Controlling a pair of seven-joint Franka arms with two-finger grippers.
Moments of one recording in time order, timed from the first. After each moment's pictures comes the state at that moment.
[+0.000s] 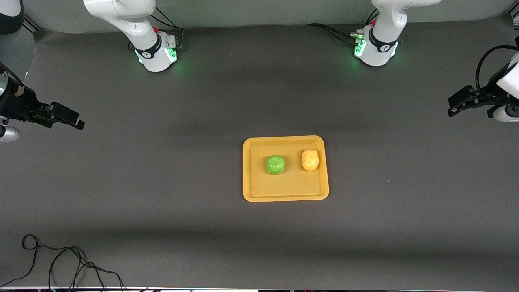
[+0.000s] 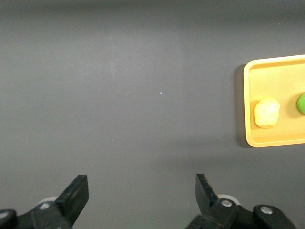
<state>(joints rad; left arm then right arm) 0.02 -0.07 -0.03 -1.69 0.01 1.65 0.05 -0.02 0.05 0.03 -1.51 0.08 1.55 0.16</state>
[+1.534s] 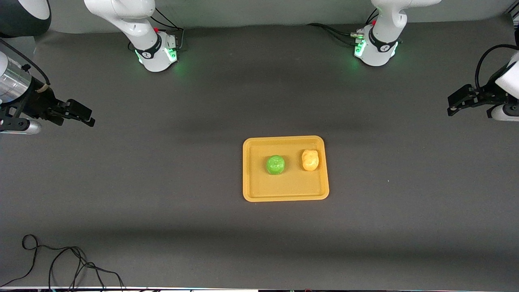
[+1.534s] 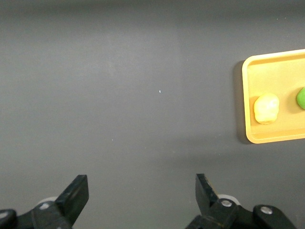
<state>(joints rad) 0.01 -0.07 -0.03 -1.69 0.01 1.64 0.07 -0.10 -0.06 0.14 -1.71 0.05 1.67 0.11</state>
